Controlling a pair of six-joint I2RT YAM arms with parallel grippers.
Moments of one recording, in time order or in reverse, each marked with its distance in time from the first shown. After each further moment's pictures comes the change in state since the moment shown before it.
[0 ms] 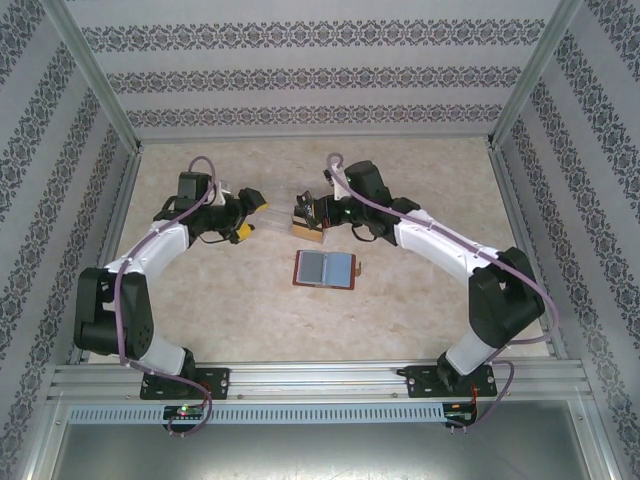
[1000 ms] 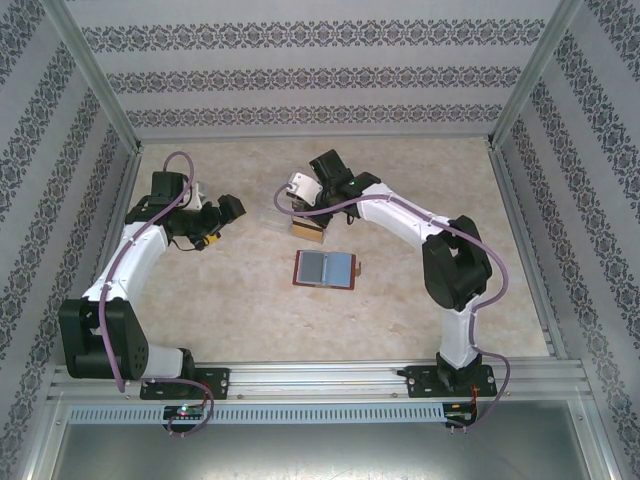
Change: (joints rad) left arm 0.103 -0.118 0.065 -0.341 -0.126 0.322; right arm 0.037 0.336 0.383 -0.325 0.177 -0.820
